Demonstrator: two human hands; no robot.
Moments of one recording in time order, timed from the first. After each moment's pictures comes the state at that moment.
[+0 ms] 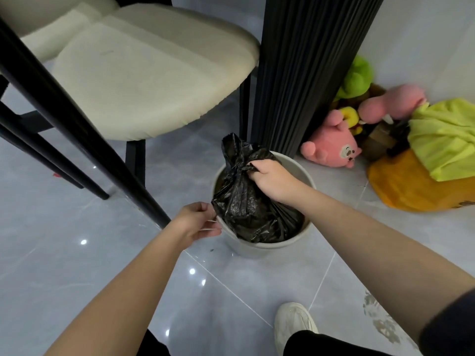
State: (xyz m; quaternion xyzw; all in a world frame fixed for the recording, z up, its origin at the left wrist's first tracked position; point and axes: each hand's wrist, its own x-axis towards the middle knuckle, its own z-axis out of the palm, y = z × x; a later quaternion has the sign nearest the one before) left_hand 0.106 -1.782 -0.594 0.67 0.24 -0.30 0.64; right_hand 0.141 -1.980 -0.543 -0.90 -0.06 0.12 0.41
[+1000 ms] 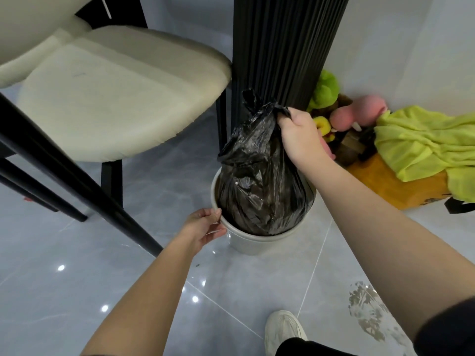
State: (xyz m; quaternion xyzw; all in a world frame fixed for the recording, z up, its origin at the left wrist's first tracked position) left_hand 0.124 -1.830 -0.619 0.60 0.23 -0.29 0.71; right_hand 0.163 -2.034 -0.460 -0.84 0.08 -0.15 0.51
